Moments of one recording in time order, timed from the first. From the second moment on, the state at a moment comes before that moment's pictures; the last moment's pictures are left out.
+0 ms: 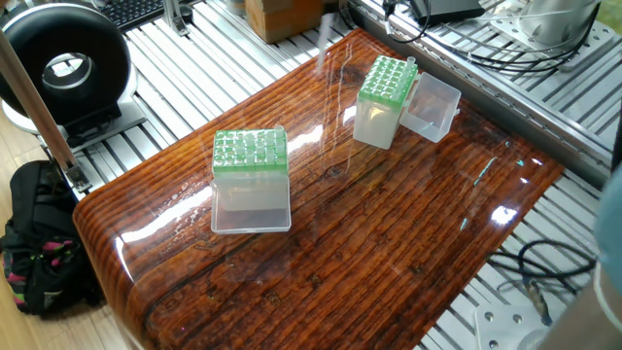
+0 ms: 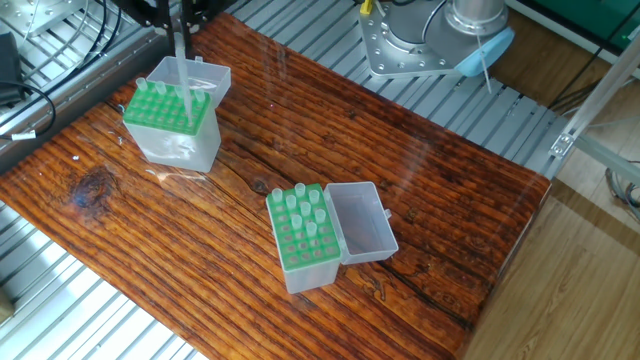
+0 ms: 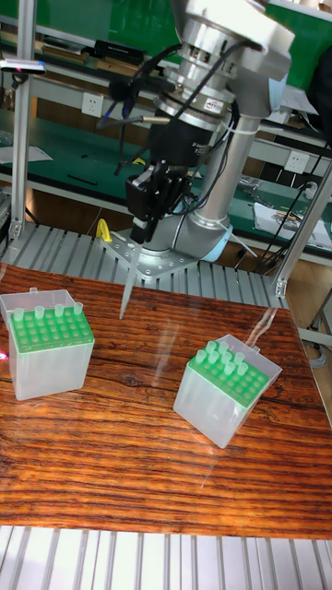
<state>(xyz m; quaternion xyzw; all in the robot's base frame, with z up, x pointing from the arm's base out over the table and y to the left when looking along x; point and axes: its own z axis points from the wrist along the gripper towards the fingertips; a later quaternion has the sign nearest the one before) 0.542 -0.057 0.335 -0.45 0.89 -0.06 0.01</state>
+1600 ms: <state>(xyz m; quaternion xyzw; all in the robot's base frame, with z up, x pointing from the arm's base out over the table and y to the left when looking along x) 0.532 -0.152 0.326 -0.47 0.88 -0.11 0.02</state>
